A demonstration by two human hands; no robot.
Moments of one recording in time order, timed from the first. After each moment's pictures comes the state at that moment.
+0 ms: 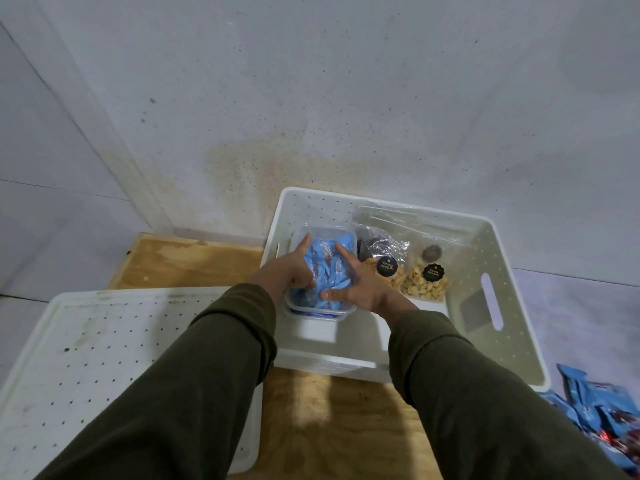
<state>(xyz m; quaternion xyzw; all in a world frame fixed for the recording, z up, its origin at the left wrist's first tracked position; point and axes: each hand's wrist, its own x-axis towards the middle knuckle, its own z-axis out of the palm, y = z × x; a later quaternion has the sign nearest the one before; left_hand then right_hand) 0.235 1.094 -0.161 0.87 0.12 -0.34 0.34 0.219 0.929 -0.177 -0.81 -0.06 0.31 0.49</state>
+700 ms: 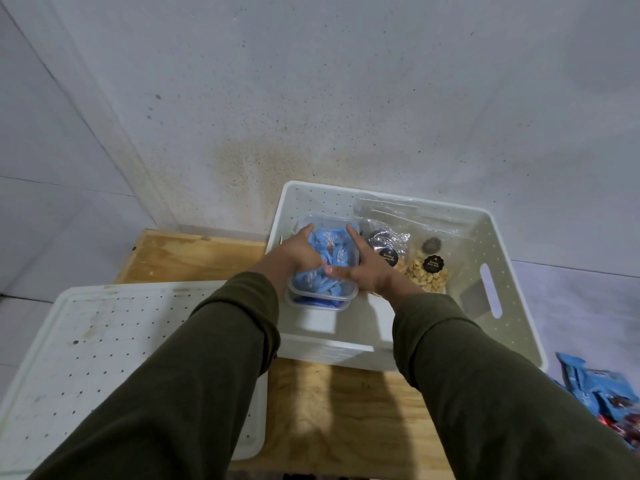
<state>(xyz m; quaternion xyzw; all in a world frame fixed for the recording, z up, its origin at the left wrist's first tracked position) 0.229 1.091 -0.140 0.87 0.11 -0.25 0.40 0.220 0.934 -0.159 -0.80 0.01 0.28 0.53</state>
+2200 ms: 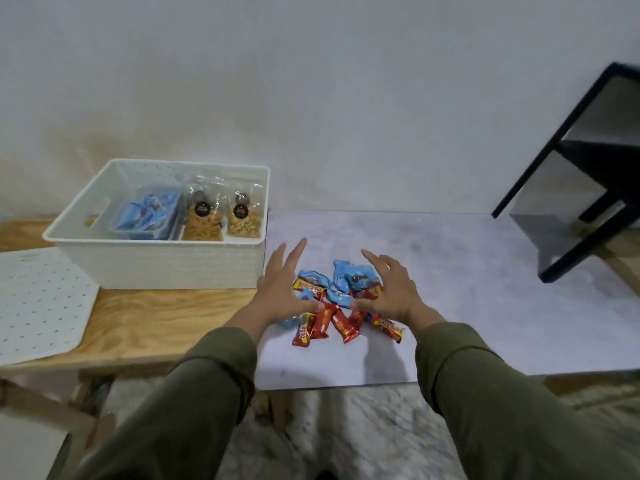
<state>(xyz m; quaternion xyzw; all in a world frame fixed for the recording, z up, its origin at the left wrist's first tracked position) -0.036 0.734 -0.130 0.93 -0.10 -0.09 0.35 -0.054 0.499 -0.123 -0.96 0.02 0.08 0.28</state>
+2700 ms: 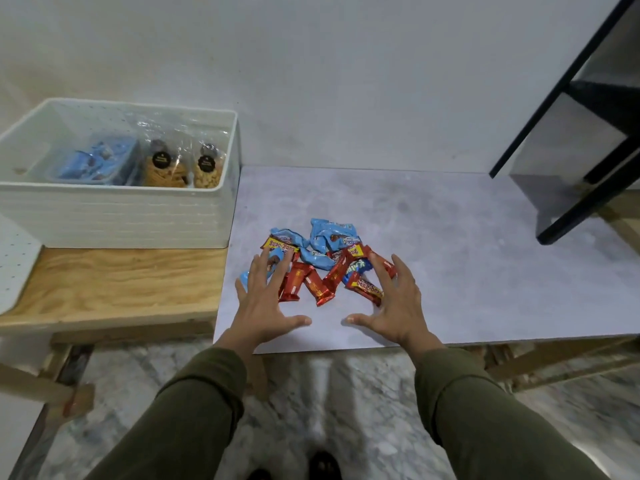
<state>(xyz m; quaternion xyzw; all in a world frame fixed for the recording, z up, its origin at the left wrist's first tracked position) -0.087 0.695 -0.240 0.96 -0.09 -0.07 0.24 -0.116 0.443 -0.233 -0.97 0.01 -0.01 0.23</state>
